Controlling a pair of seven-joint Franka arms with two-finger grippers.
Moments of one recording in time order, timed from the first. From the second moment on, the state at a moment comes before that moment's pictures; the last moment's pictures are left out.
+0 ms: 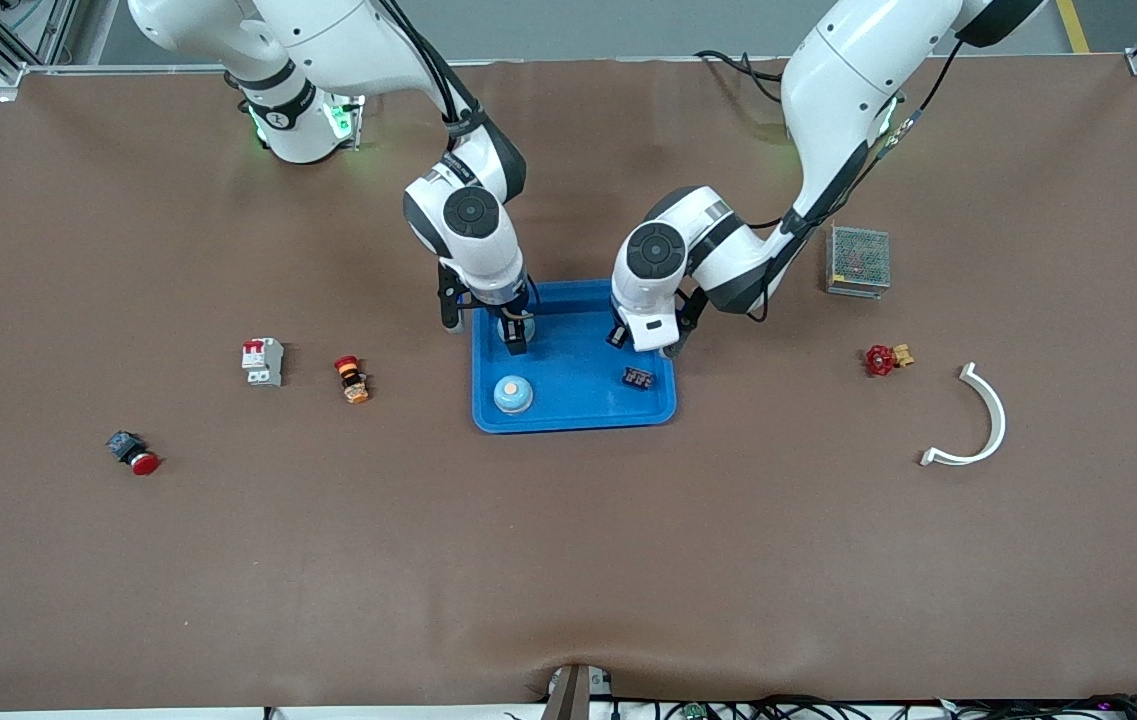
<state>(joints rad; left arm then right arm) -0.34 0.64 -0.45 -1.91 0.21 2.39 -1.93 0.79 0.53 -0.01 -2.05 0.03 2.66 2.15</state>
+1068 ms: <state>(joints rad) -0.32 0.55 -0.45 -1.74 0.29 2.11 -1.87 0.78 0.52 0.00 -1.81 -0.05 2.32 2.05</state>
